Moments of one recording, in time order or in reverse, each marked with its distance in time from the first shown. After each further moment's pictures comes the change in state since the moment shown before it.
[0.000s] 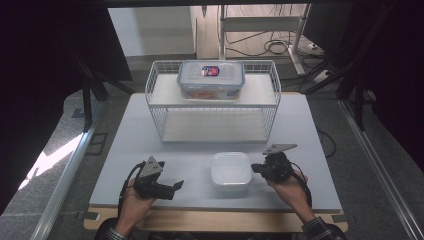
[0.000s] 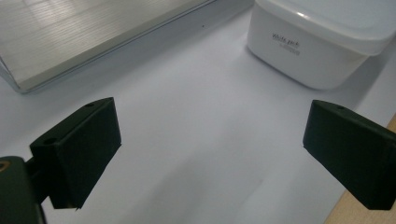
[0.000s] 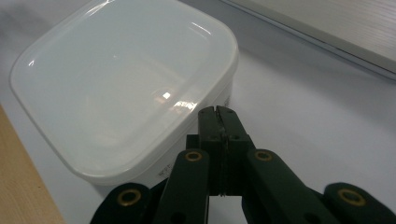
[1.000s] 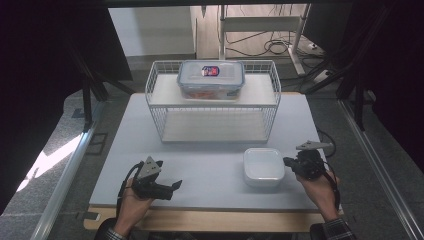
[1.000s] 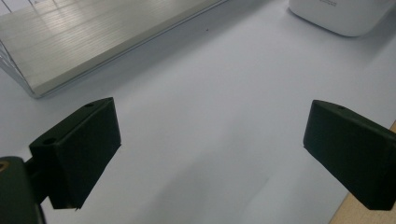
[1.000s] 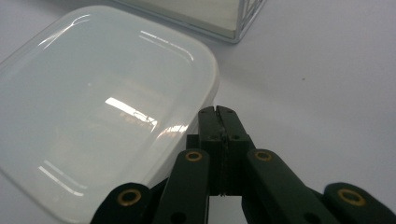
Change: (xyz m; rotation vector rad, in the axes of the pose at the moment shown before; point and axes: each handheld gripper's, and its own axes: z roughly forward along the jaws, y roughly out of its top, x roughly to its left) left arm 0.001 -0.001 -0.004 -0.009 0.019 0.022; right arm -0.061 -0.030 -0.050 -0.032 -0.214 0.117
